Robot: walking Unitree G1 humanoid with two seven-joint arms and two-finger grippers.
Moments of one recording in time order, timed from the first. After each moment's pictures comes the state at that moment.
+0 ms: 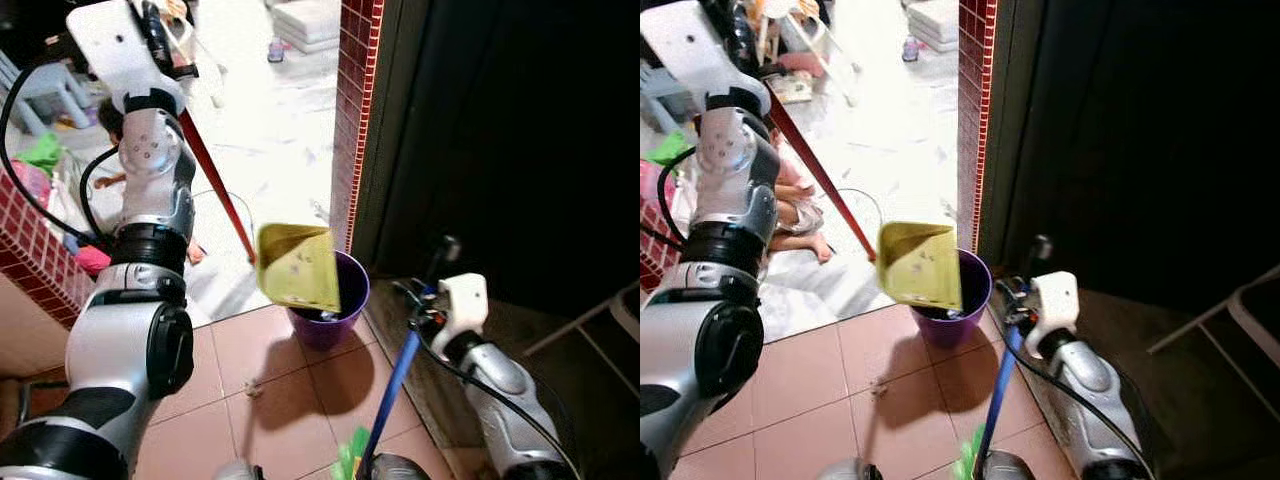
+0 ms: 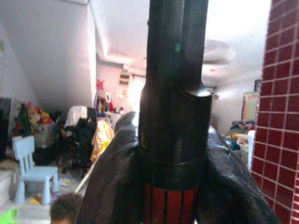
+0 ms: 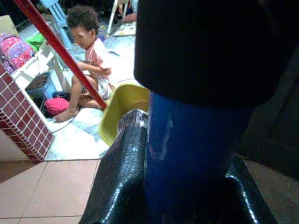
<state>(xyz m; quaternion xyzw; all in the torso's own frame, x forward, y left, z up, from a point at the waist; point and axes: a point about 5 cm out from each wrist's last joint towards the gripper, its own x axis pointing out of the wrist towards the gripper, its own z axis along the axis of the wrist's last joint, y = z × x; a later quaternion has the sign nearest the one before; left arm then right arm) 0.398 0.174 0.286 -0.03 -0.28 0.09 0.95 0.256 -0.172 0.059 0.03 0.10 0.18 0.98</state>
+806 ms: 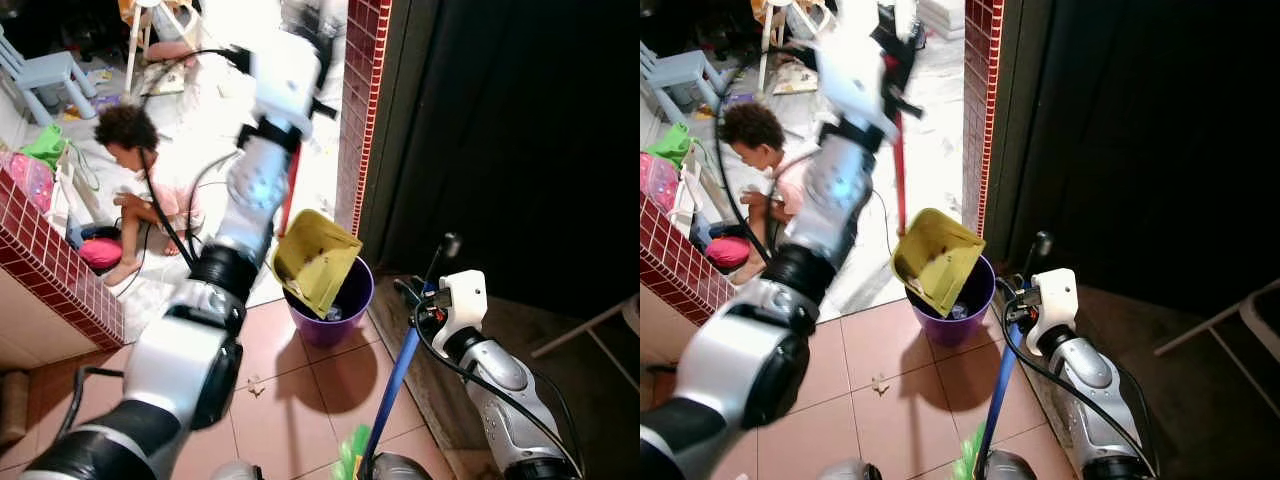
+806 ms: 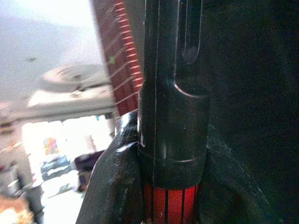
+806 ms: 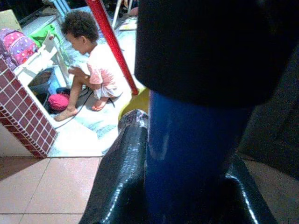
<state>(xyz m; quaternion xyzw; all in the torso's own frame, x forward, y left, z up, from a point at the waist) 0.368 0.047 0.268 0.07 -0.36 -0.20 0.91 0.259 -0.168 0.063 0.02 0.09 0.18 0.98</state>
